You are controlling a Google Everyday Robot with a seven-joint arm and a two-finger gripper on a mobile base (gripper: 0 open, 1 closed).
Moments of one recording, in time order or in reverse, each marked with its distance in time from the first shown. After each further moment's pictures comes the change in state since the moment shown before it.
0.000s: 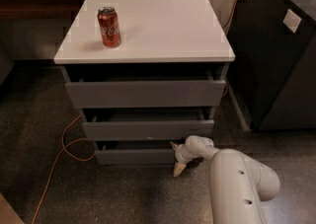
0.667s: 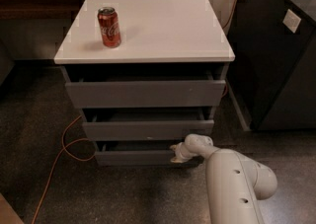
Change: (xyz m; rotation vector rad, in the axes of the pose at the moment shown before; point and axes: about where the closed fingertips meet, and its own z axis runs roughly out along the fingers) arm 0.007 -0.003 0.006 -0.002 0.019 0.020
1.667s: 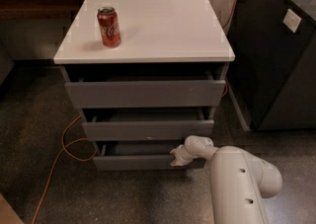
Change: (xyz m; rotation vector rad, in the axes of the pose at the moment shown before) arm -0.012 0.010 -0.011 -0.024 -0.011 -0.002
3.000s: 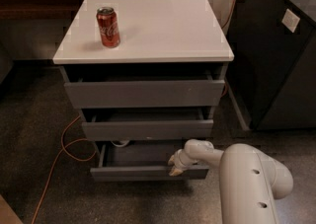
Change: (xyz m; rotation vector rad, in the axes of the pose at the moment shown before) arm -0.030 0.042 -0.016 -0.061 -0.052 0.005
